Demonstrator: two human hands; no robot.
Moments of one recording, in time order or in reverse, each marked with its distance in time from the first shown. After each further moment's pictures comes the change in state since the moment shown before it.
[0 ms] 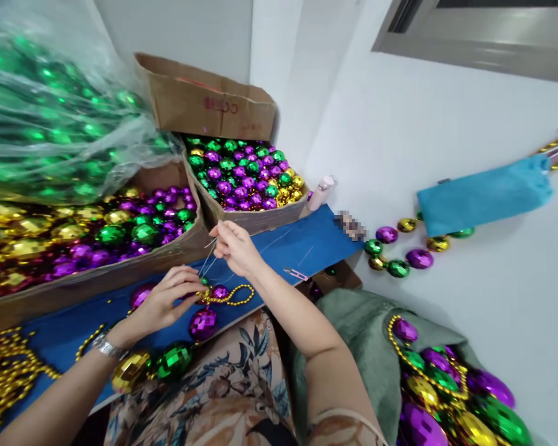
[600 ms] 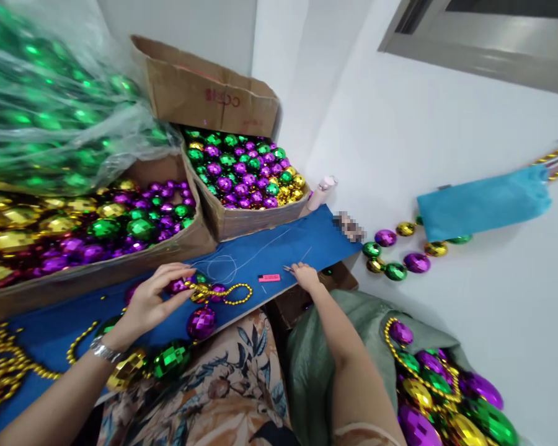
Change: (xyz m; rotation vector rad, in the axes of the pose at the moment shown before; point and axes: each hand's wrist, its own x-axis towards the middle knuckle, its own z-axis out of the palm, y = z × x) left_hand -0.009 -0.003 0.006 -0.153 0.265 -0.244; right_hand -0.079 0.047 -0.208 -1.572 0.063 0.594
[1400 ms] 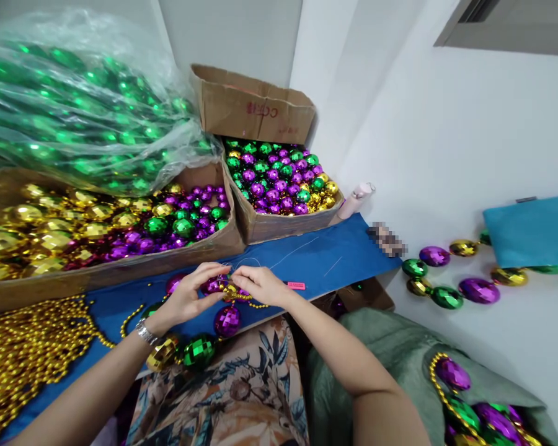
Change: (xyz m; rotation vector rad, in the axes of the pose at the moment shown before) left_hand 0.002 0.015 -0.007 0.002 -0.147 0.010; right_hand -0.046 -0.183 -0.026 0.583 -0.161 -0.918
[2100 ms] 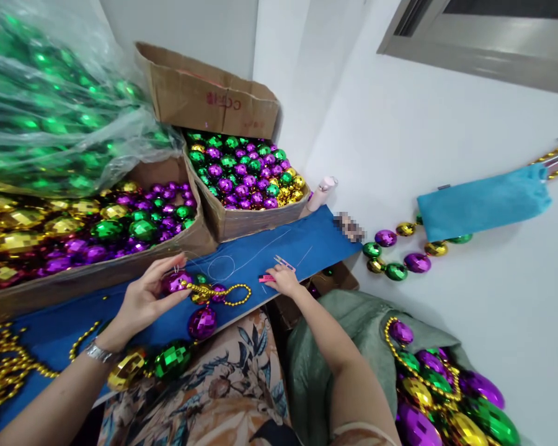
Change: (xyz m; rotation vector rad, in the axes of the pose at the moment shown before) left_hand -0.005 -0.013 0.002 -0.154 0.154 -0.140; right_hand -0.091 0.154 -0.025 -0.751 0.027 0.598
